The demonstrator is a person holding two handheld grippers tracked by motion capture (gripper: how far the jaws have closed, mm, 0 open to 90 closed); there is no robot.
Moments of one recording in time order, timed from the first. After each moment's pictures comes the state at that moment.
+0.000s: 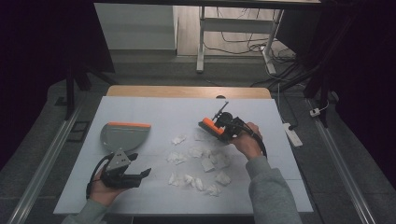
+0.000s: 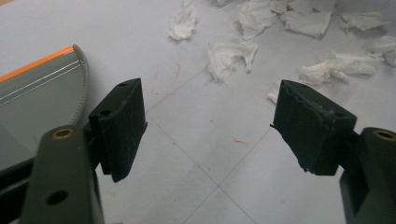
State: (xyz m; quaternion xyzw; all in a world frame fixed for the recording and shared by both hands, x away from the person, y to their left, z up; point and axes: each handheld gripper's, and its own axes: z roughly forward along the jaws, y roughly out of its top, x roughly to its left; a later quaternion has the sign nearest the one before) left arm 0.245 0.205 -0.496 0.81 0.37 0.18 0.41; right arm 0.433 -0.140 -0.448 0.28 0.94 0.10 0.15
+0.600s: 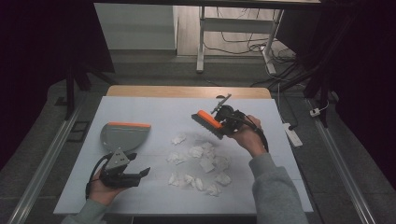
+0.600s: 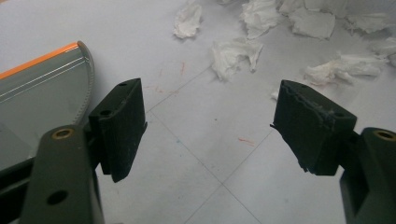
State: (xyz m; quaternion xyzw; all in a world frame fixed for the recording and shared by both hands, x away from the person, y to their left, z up) left arm 0.246 0.209 -0.497 0.81 0.38 0.18 0.41; right arm 0.437 -0.131 -0.417 0.25 0.94 0.16 0.16
